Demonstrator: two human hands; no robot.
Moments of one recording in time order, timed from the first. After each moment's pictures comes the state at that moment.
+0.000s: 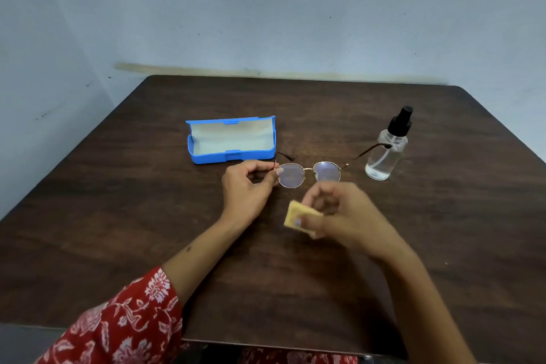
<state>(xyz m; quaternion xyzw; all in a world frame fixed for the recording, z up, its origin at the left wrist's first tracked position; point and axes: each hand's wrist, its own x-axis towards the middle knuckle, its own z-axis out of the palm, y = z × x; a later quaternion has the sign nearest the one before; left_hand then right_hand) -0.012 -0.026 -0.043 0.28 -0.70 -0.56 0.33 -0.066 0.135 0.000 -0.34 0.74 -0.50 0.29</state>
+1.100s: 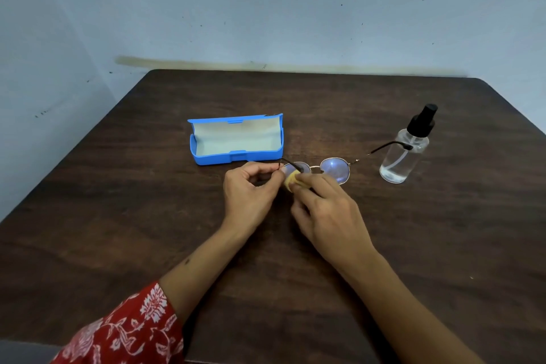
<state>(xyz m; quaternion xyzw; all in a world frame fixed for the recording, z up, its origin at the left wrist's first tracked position) -0.011 -0.031 -0.045 0.28 -0.68 -0.58 0.35 -0.063 0.096 -0.039 -0.51 0.80 -0.27 -0.19</state>
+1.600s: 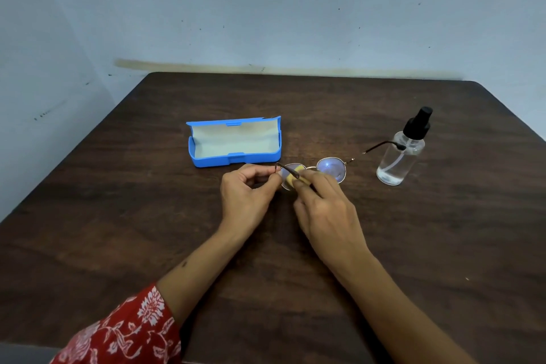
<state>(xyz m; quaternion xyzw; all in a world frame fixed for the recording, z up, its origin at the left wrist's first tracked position) -0.007 -0.028 -0.040 0.29 -0.69 -0.57 0.34 -0.063 0.094 -0.043 -0.47 0.82 -0.27 -0.19</state>
